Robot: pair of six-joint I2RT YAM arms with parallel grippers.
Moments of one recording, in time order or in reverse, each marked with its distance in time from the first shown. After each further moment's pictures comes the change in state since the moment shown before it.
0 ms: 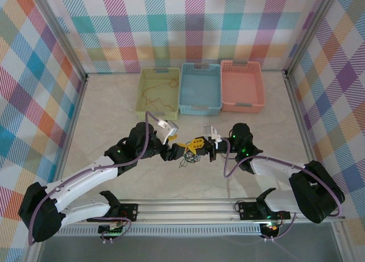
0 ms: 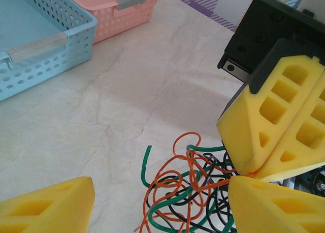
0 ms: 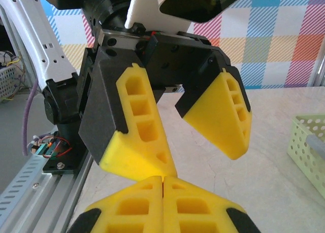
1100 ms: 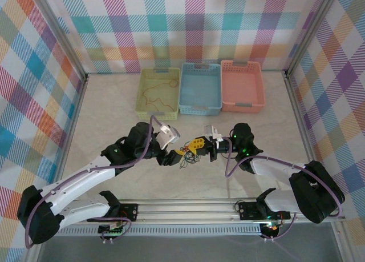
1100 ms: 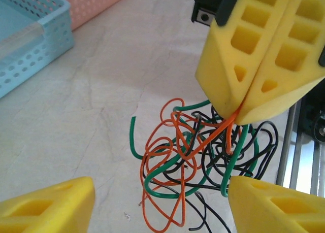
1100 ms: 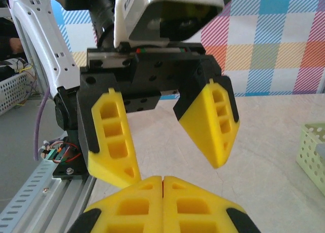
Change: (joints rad) left arm -0.010 -0.019 0.048 -0.187 0.056 0.222; right arm -0.010 0.000 0.000 0.042 -0.035 0.040
